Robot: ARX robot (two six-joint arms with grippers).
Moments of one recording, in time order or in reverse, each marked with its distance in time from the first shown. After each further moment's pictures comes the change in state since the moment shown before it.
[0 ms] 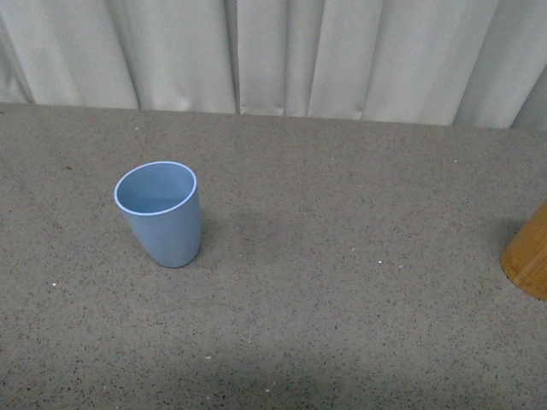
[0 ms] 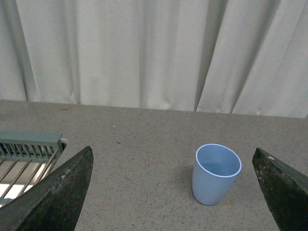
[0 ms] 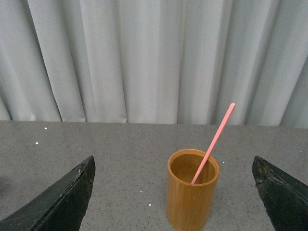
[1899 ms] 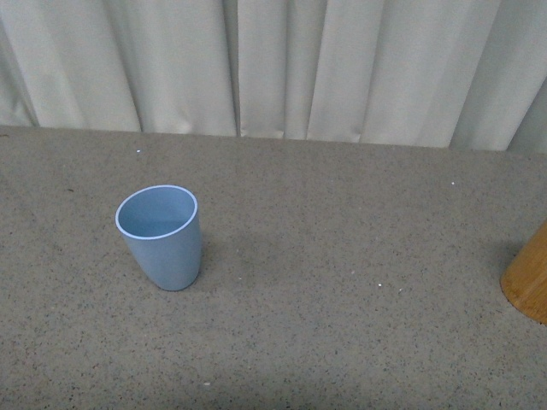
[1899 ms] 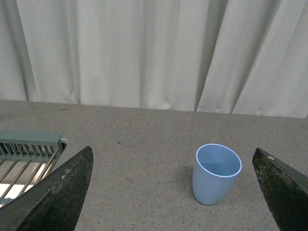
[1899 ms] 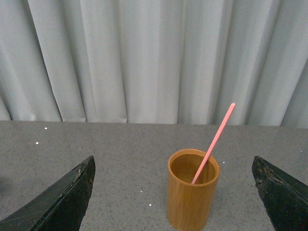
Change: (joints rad) left arm 0.000 0.000 0.000 0.000 0.000 0.000; right arm 0.000 0.000 0.000 0.000 0.000 0.000
